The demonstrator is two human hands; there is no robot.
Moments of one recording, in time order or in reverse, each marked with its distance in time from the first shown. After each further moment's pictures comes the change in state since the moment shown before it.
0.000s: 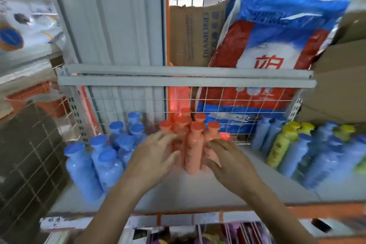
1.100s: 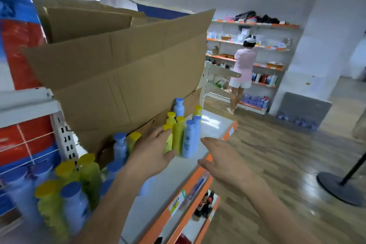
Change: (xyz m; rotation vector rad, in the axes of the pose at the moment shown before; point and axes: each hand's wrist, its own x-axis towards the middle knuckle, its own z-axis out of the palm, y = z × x) left_hand 0.255 0.463 0.345 -0.213 -0.407 0.634; right_hand -0.201 0.456 -0.212 -0.332 -0.018 0.798
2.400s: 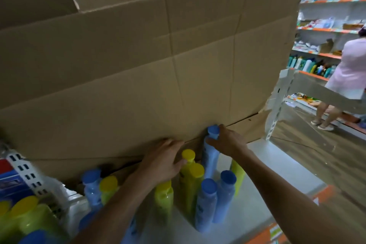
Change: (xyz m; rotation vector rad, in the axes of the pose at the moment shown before) left_hand 0.241 -0.067 0.100 0.145 0.024 -0.403; right_hand 0.415 0.136 0.111 0.184 -0.160 -0.116
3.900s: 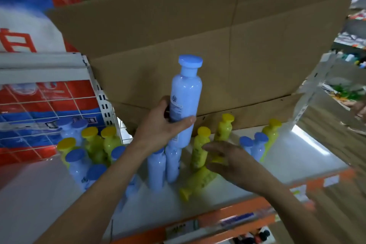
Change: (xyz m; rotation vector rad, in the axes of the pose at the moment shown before) left_hand -0.158 -0.024 -0.086 -0.805 0.332 -0.198; right_hand -0.226 -0.096 0.010 0.373 -0.141 -0.595
